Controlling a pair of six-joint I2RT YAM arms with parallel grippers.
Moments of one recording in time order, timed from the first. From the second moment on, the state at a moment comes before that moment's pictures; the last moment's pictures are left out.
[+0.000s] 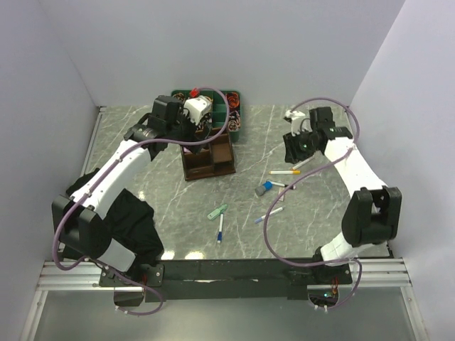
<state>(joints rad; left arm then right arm) -0.45 1.51 1.45 -0.53 0.15 0.25 0.08 1.55 1.29 -0.73 -0.36 -0.30</state>
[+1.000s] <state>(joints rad) -0.55 1.83 1.82 -0.51 0.27 0.38 -0.10 1.87 1.58 -0.91 -0.61 -0.87</state>
